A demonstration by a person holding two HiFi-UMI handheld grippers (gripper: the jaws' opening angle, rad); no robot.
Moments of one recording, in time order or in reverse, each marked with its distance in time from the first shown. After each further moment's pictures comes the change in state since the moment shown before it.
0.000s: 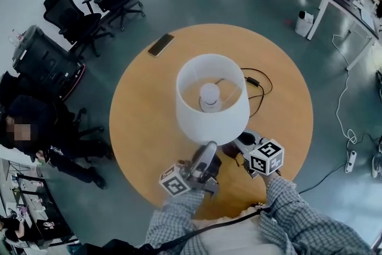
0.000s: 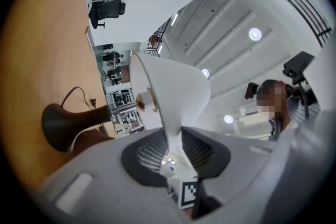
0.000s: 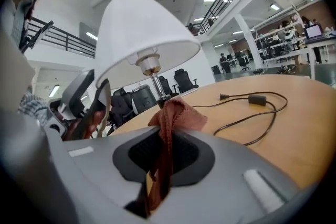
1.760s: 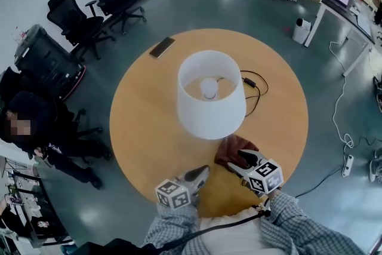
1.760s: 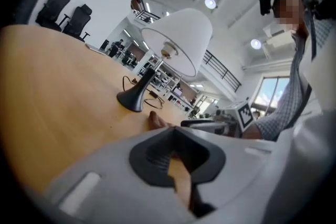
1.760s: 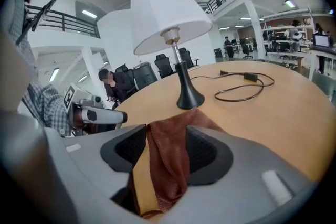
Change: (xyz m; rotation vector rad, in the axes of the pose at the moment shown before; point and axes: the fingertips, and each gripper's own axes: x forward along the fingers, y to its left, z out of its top) left arm -0.123 0.063 -0.092 0.404 0.574 0.437; right arm -0.059 0.037 -0.081 -0.057 0.252 -0.025
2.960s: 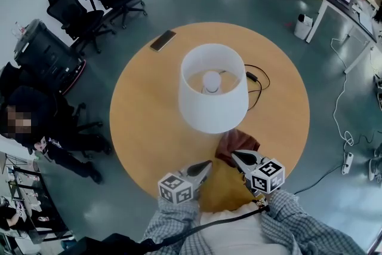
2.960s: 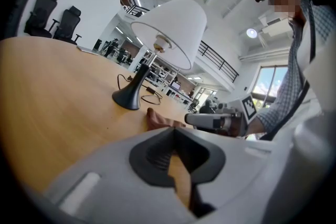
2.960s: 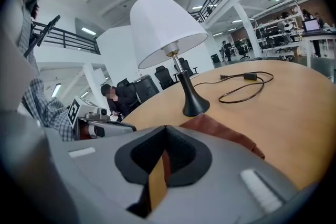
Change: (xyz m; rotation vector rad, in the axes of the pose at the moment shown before) left arm 0.006 -0.008 -0.005 0.073 0.073 -0.003; right arm -0.007 0.015 0.014 0.094 -0.134 0.036
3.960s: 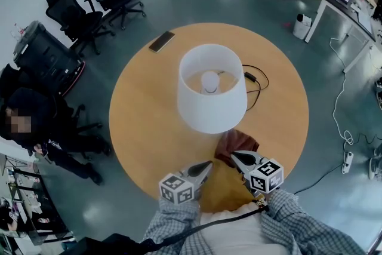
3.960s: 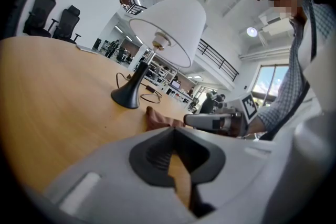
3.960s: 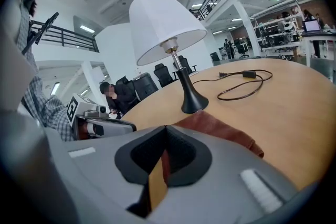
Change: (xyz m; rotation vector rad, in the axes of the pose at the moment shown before) left arm 0.004 -0.002 -0.002 0.001 0.016 0.000; right arm 0.001 -0.002 -0.006 0.002 0.029 -0.011
